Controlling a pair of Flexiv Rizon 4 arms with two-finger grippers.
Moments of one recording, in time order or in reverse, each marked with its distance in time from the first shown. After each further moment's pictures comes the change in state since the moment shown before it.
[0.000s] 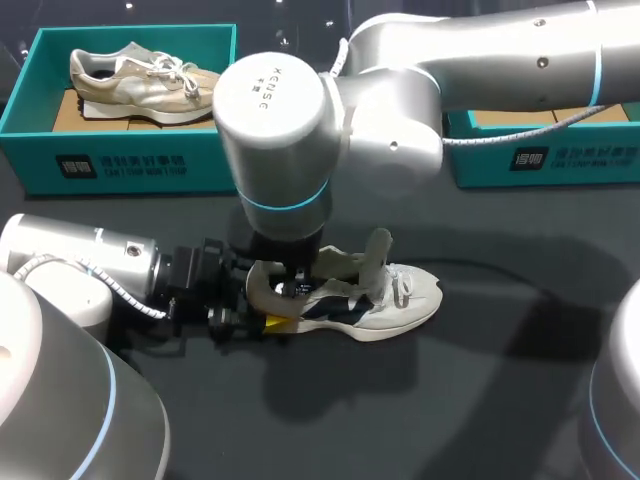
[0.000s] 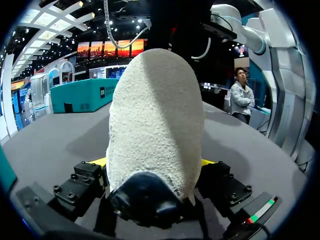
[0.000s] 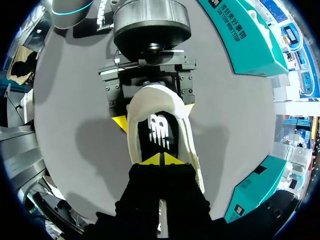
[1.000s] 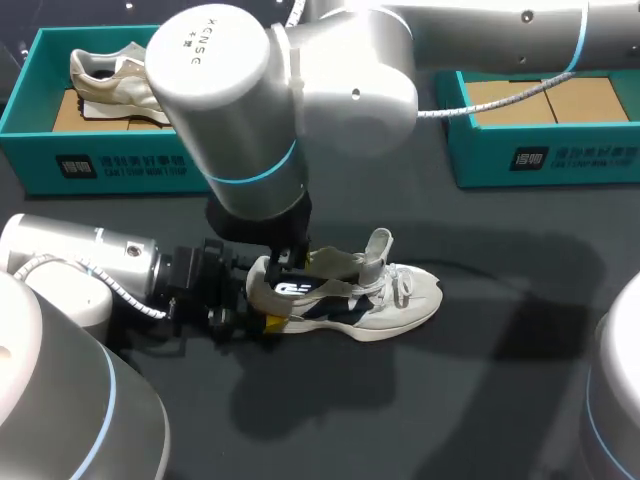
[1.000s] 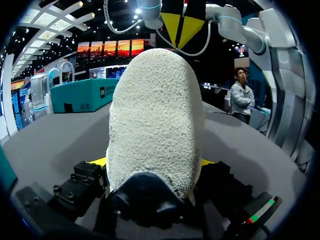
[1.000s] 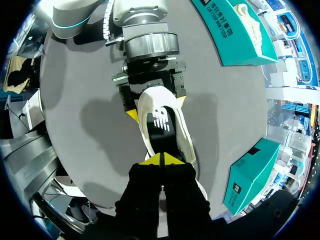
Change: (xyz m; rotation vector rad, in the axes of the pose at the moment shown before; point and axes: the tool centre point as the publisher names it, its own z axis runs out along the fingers) left arm 0.000 0.000 0.000 0.000 0.000 0.000; right arm 0.007 -0.003 -0.063 0.117 -0.007 0.078
